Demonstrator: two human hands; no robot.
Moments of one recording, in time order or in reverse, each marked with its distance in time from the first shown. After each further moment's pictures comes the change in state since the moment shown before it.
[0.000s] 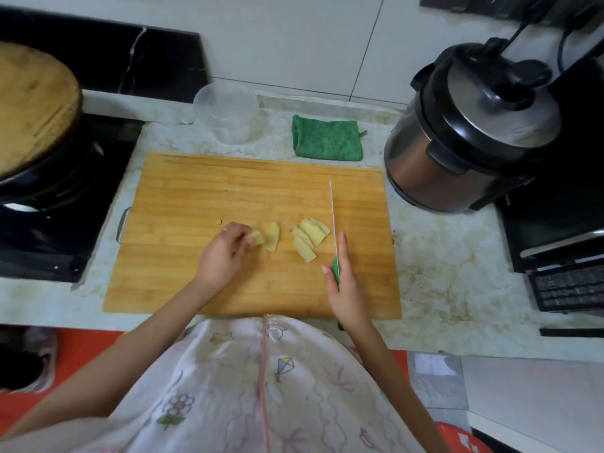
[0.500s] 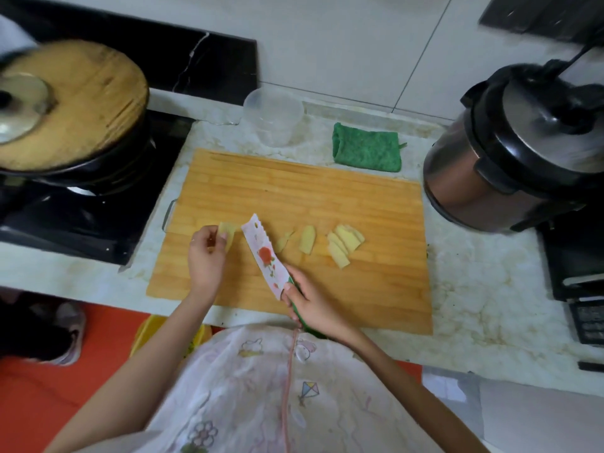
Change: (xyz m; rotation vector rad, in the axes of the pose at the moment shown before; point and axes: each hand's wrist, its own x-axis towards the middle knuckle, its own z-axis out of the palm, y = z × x) left_hand -0.033 -0.037 -0.049 -0.199 0.449 -0.430; right_hand -0.003 -0.042 0.084 0.215 -0.565 0.184
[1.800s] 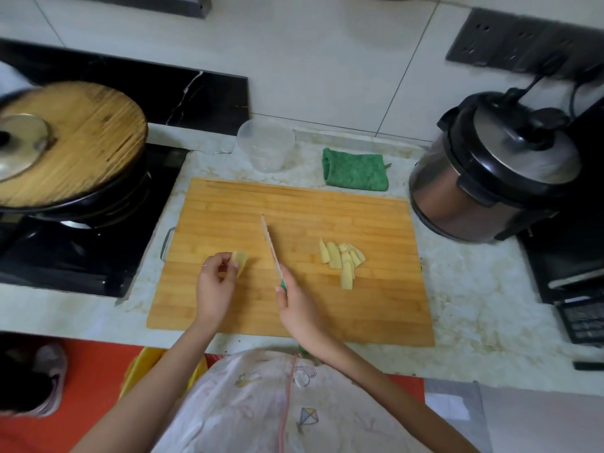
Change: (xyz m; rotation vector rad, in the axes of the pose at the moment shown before) left_hand -0.001 -0.005 0.000 -0.028 -0.130 0.101; right_hand 0.018 -0.035 0.031 -0.438 0.321 0.005
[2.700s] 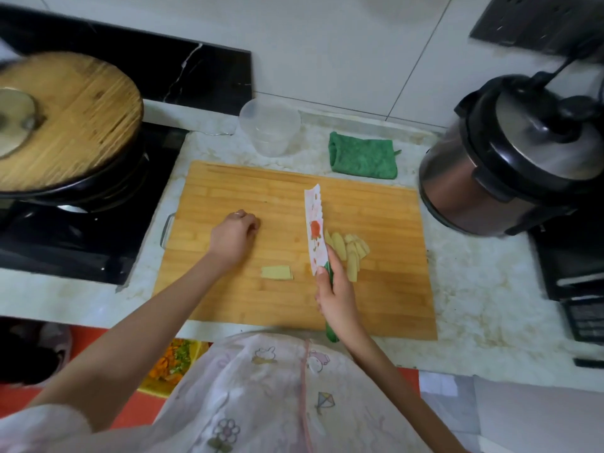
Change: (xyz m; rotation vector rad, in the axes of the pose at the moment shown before) left_hand 0.082 0.011 0.024 0.659 -0.367 0.220; right_hand -0.001 0.029 -0.031 0.416 0.211 0.015
